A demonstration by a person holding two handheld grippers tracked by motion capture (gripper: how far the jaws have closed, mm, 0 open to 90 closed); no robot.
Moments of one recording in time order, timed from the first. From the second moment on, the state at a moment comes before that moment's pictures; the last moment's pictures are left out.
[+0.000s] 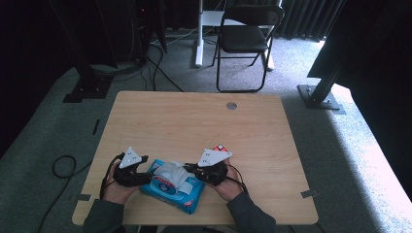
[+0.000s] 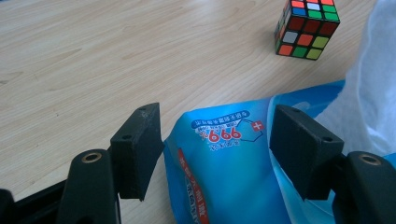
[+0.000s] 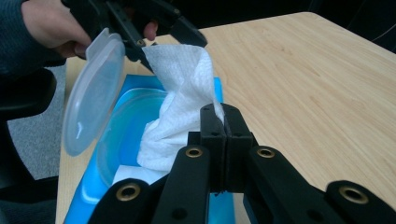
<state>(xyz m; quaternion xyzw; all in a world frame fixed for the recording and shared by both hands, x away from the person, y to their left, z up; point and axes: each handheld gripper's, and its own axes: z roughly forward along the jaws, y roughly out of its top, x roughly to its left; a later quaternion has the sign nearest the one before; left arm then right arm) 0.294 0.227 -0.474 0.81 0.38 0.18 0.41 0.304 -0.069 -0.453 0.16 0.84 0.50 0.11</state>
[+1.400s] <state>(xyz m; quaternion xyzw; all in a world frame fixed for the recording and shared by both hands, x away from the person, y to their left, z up) 0.335 0.185 -0.452 0.84 0.29 0.10 0.44 0.340 -0.084 -0.437 0.23 0.82 0.50 0.15</state>
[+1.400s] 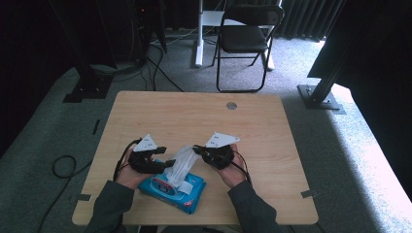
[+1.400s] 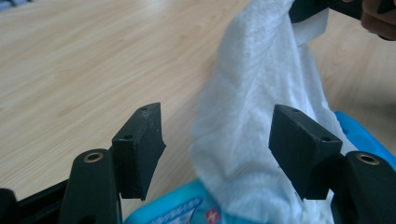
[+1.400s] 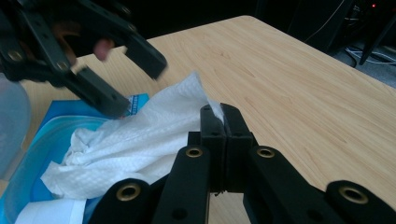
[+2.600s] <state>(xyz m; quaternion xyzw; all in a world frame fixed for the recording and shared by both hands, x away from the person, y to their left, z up) 0.365 0.169 -0.450 0.85 0.29 0.09 0.44 0.338 -0.103 -0.442 0.25 0.82 0.49 0.16</state>
